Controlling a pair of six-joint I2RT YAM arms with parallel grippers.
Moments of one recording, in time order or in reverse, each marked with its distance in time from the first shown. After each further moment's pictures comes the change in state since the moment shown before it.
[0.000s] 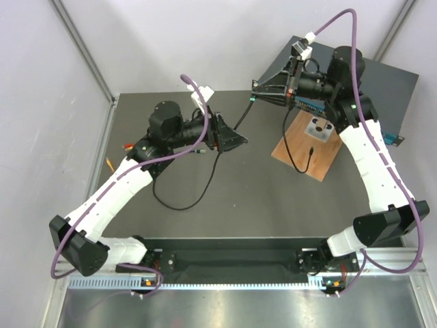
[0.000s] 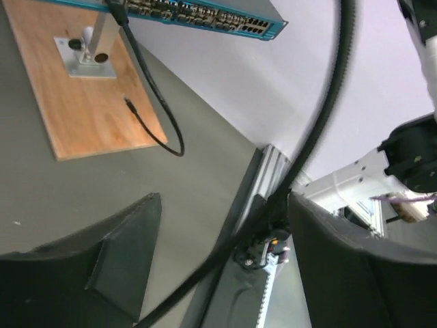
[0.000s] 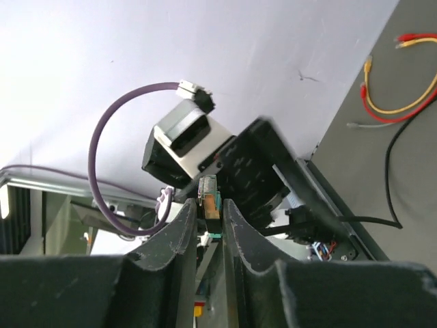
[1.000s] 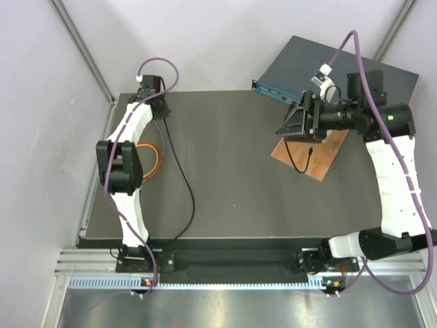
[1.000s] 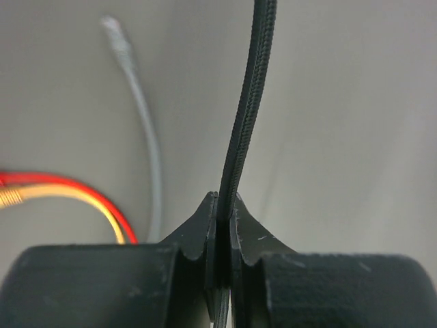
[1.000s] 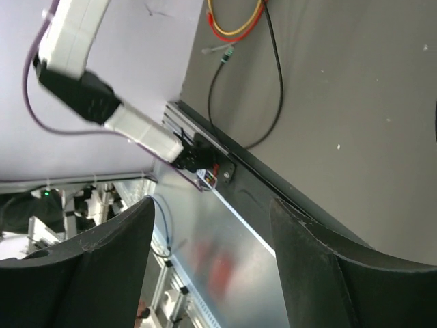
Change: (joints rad) left arm 0.519 0.751 0.528 -0.501 -0.727 0.164; right arm -0.105 -0.105 0.106 -0.887 0.159 -0.703
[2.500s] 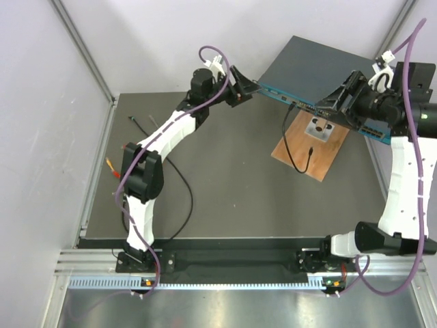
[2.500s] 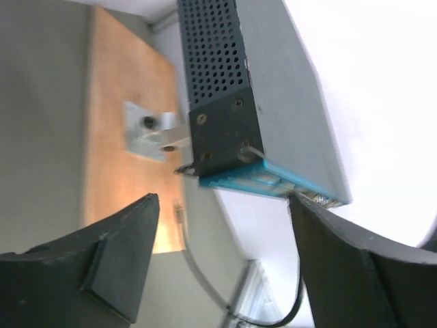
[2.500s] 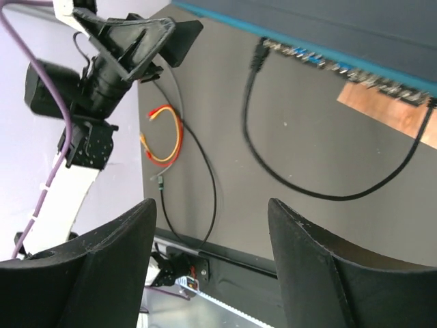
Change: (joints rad) left arm -0.369 0.035 0.016 0.726 0.644 -0.575; right arm -0.305 -0.003 0.139 -0.045 0.253 0.085
